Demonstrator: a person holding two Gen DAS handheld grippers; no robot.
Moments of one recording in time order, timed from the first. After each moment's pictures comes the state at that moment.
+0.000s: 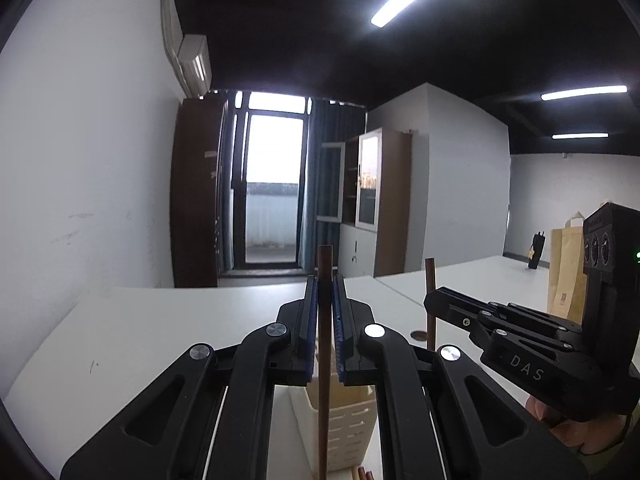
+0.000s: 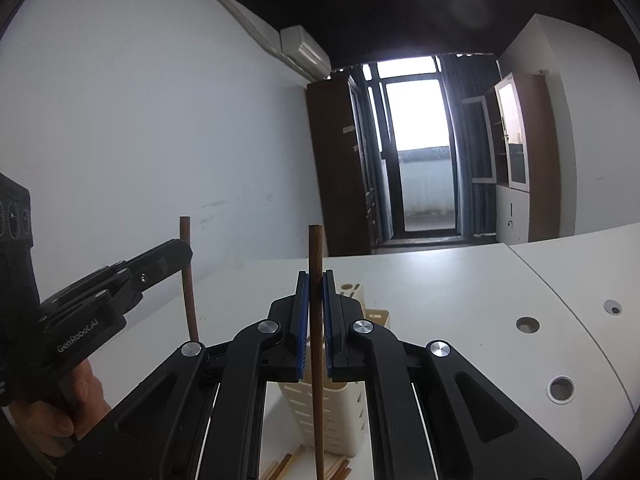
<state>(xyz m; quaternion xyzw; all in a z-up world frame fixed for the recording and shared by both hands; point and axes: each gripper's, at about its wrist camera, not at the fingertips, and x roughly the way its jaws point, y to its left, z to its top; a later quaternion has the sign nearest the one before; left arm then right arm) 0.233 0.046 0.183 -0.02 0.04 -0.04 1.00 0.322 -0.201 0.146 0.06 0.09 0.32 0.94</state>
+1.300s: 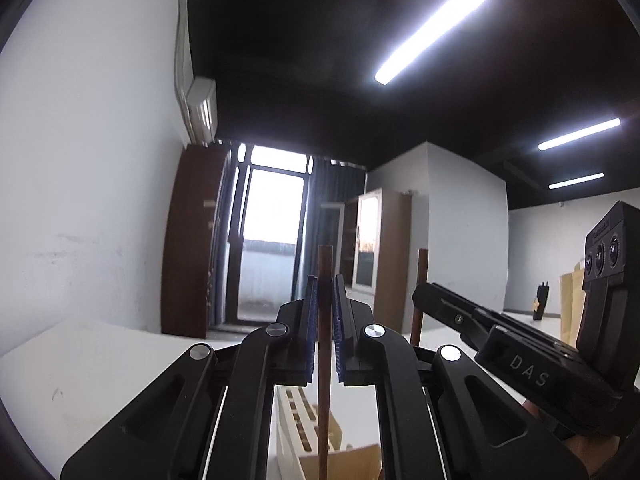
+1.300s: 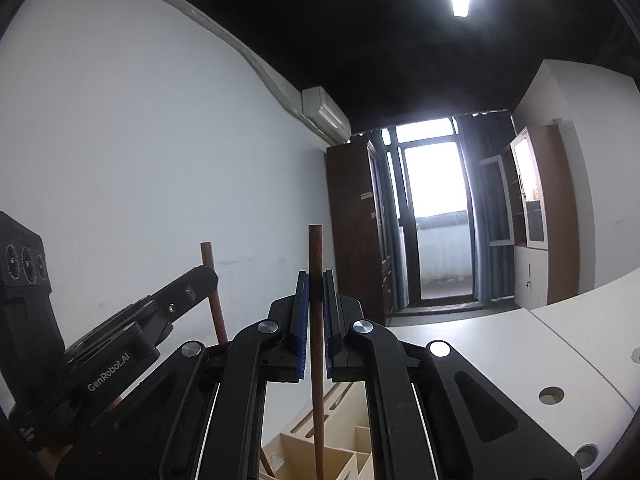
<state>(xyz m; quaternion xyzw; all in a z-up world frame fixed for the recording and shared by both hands) 0.286 0.036 0.155 -0.05 -0.06 -0.05 1.00 0.364 -0.195 0.148 0.07 -0.01 0.35 0.93</state>
